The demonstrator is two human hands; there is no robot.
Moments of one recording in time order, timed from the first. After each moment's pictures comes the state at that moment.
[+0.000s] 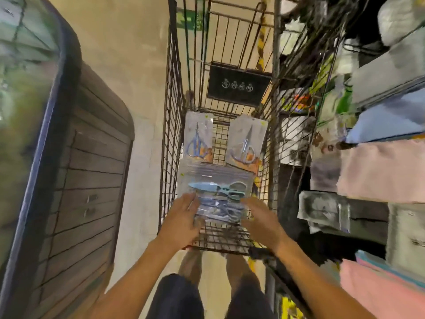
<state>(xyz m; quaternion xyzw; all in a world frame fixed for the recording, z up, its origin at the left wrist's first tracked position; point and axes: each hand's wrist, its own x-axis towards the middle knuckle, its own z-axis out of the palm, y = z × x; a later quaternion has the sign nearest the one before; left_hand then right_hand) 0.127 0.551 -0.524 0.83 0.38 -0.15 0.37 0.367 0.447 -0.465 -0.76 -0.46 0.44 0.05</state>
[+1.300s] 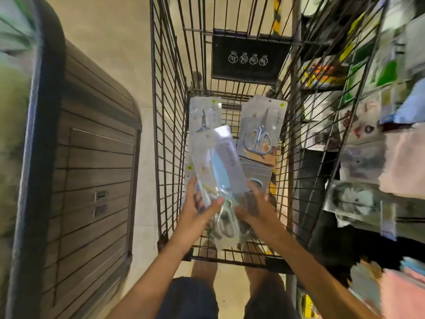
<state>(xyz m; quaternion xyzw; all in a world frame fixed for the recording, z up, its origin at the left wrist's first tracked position) 0.180 0.558 -0.519 0.40 0.55 0.11 0.72 0.349 0.461 -0.527 -0.66 -0.23 0.61 0.38</state>
